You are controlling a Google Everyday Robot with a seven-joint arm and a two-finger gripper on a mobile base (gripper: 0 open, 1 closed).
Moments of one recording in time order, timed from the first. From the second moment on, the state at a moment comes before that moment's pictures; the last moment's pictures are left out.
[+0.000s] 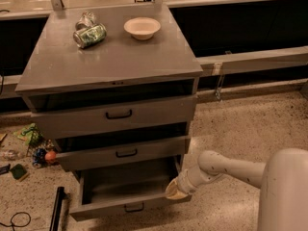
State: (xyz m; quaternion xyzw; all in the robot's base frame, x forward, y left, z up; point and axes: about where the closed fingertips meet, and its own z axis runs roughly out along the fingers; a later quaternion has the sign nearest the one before) arm 0.496 -0.071 0.317 -0.70 0.62 0.27 0.22
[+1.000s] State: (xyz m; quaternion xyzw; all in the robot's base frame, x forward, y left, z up) arm 0.517 -0.056 0.281 -0.72 0.61 0.23 0.22
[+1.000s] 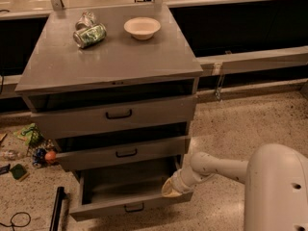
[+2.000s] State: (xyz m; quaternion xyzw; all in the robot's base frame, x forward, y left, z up) arm 0.513 -0.057 0.262 -0.75 0.58 0.22 0.24
